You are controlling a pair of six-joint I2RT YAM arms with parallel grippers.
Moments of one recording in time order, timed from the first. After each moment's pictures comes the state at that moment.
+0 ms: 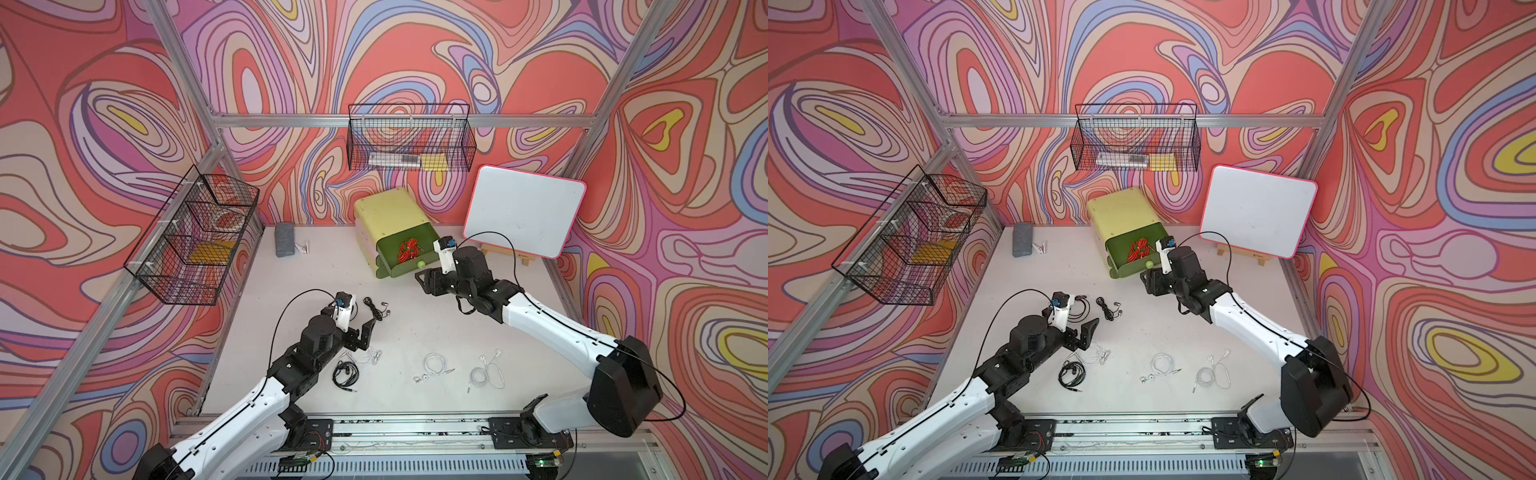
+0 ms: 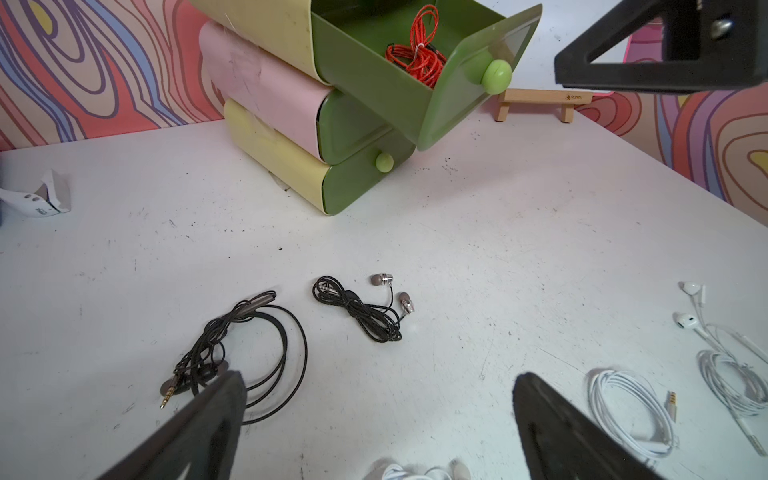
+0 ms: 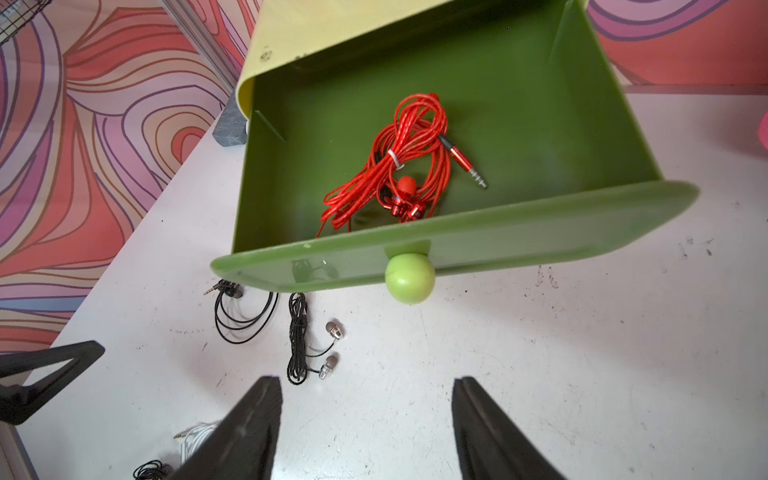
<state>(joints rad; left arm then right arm) -0.60 0.77 0.38 0.02 -0.09 -0.15 0.55 1.46 1.09 -0.21 -0.09 0.30</state>
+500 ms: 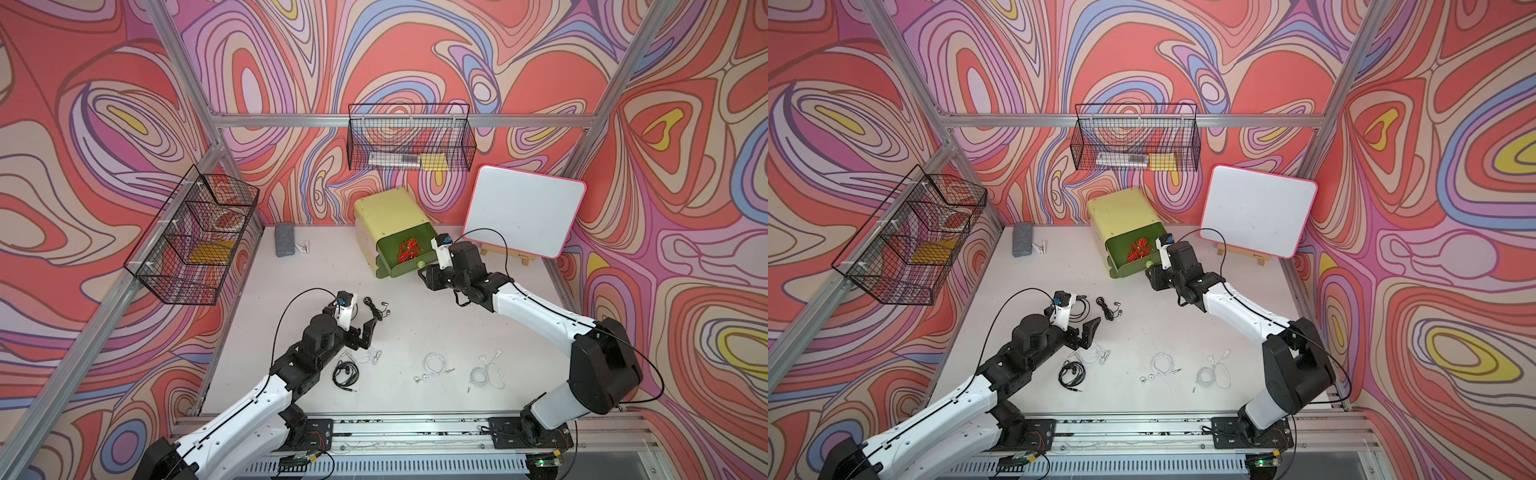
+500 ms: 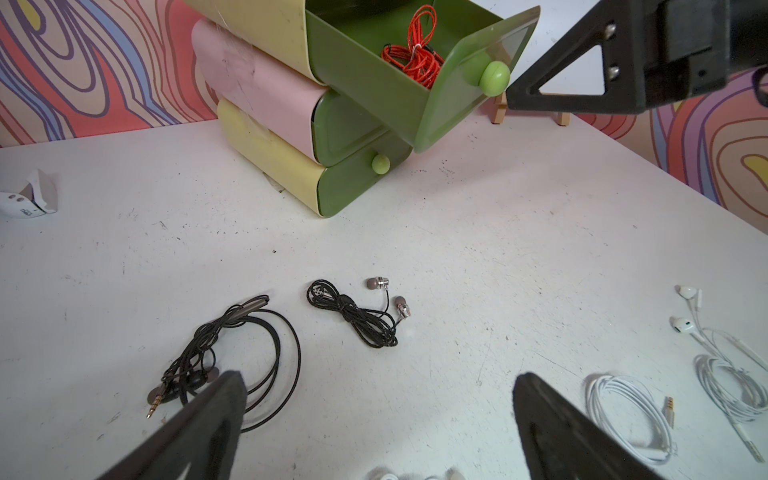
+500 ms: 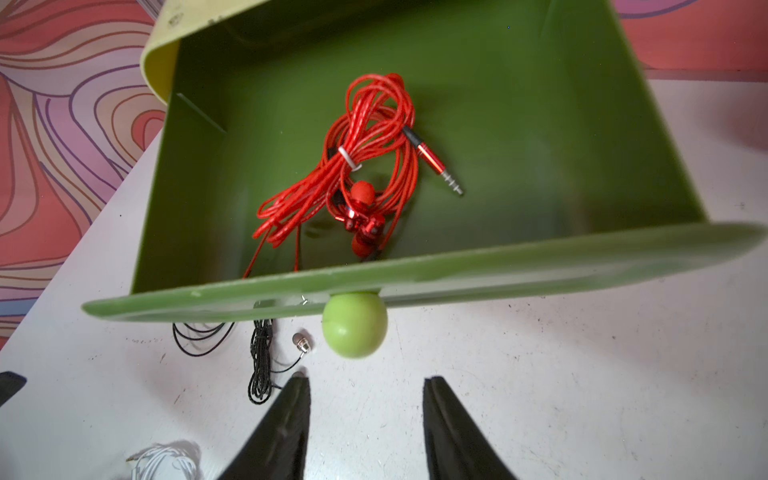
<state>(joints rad) -0.60 0.81 0.38 0.05 -0.08 -0.15 0.50 1.58 1.14 -0.18 -0.11 0.25</state>
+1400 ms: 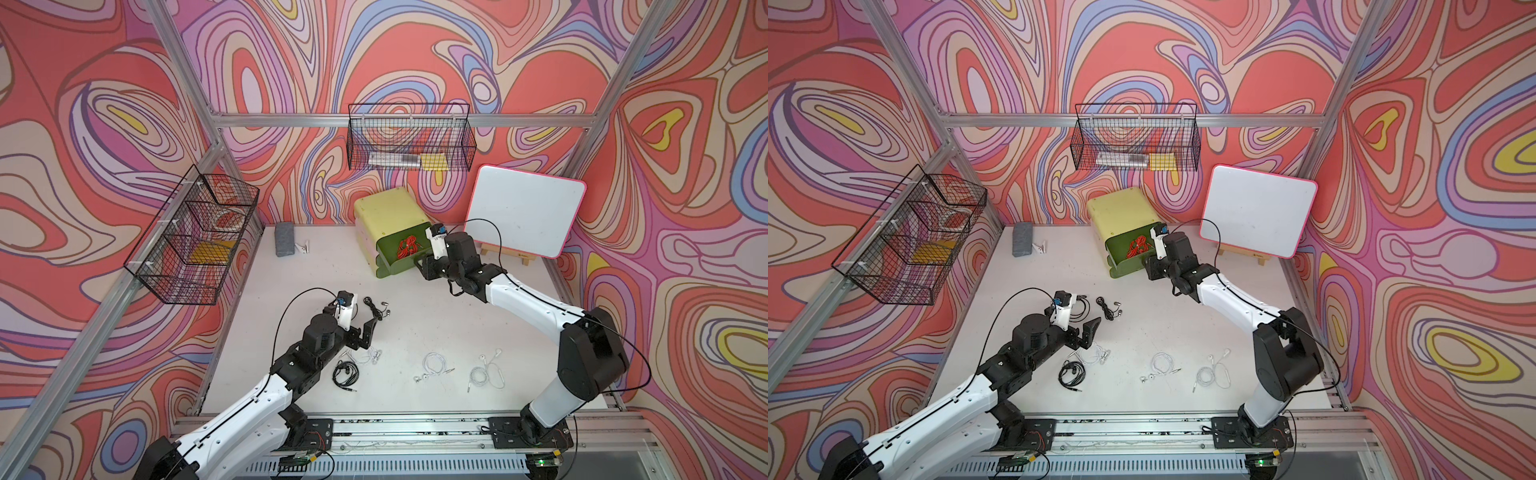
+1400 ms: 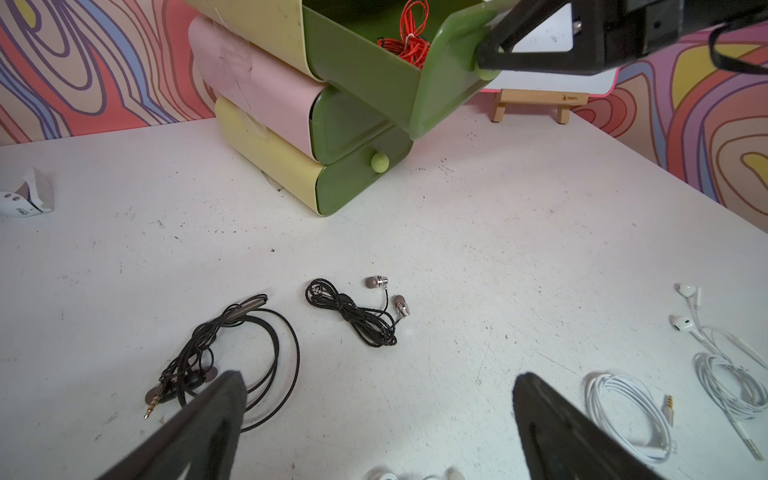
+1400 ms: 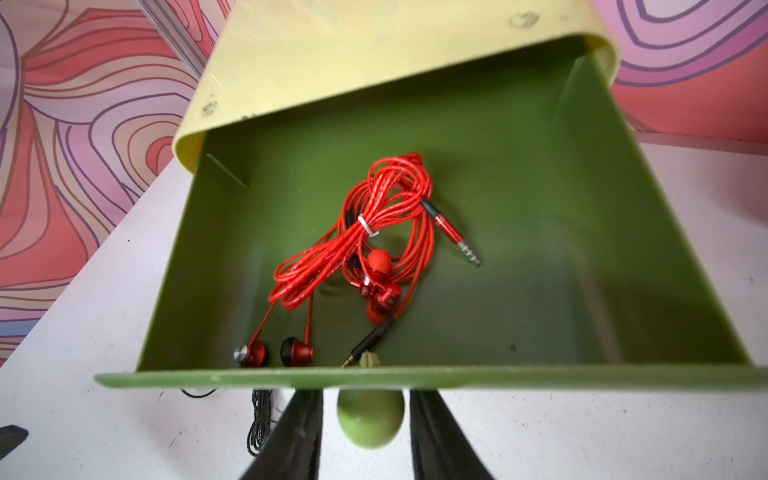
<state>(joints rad) -0.60 0.81 0.38 0.05 -0.07 -0.15 0.50 1.65 1.24 -0.14 -0.11 0.22</state>
